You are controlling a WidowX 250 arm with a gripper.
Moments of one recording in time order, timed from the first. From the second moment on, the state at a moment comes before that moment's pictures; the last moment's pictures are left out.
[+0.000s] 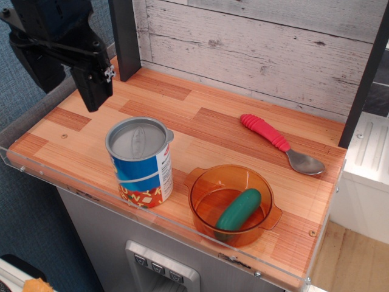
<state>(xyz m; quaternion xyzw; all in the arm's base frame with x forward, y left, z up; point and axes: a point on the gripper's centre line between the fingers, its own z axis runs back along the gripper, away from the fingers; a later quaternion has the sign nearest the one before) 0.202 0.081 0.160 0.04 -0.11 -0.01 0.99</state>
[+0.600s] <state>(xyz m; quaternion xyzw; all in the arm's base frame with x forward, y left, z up) 0.215 0.072 0.151 0.04 -0.10 -0.15 0.98</state>
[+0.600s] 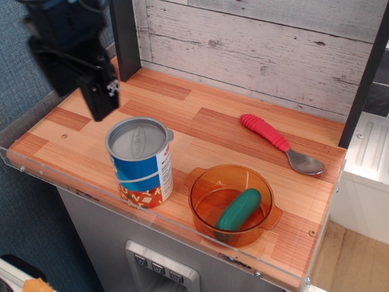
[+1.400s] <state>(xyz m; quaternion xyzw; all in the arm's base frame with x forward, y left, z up) 0.308 0.005 0.111 0.05 -0.10 -0.60 0.79</state>
